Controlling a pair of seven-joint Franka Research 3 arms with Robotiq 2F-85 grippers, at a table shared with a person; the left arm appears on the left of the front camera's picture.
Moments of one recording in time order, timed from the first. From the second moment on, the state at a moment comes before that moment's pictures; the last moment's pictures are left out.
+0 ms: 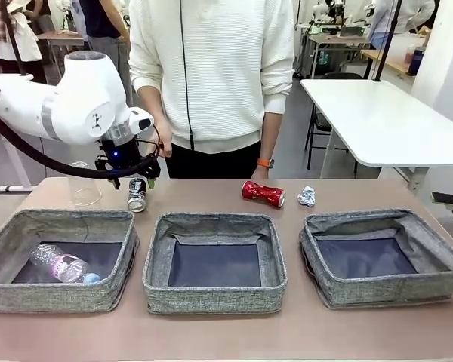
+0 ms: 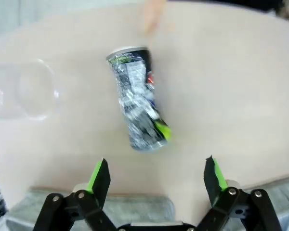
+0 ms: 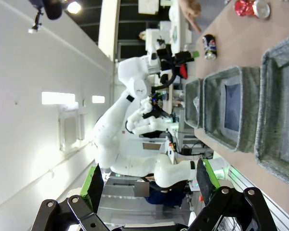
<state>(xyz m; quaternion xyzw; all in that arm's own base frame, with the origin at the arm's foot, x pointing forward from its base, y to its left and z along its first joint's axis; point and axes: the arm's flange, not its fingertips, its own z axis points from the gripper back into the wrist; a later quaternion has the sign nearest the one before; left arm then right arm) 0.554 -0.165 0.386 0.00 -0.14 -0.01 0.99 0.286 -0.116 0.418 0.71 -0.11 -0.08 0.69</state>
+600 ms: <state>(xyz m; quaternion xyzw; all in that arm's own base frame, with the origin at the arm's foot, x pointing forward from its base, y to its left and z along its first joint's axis) 0.566 -0.150 0.362 0.01 -0.13 0.04 0.99 0.286 -0.116 0.418 0.71 -0.11 -0.08 0.69</state>
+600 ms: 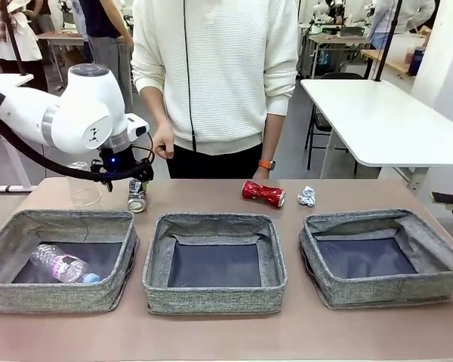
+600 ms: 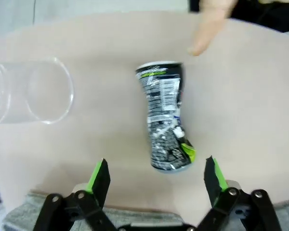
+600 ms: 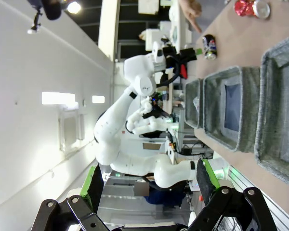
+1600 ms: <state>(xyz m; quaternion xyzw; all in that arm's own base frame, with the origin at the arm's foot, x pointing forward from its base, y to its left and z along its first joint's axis) 0.603 -0.146 0.303 -0.01 -0.08 0.12 0.99 0.286 -0.116 0.418 0.71 -0.11 -0.08 0.69</state>
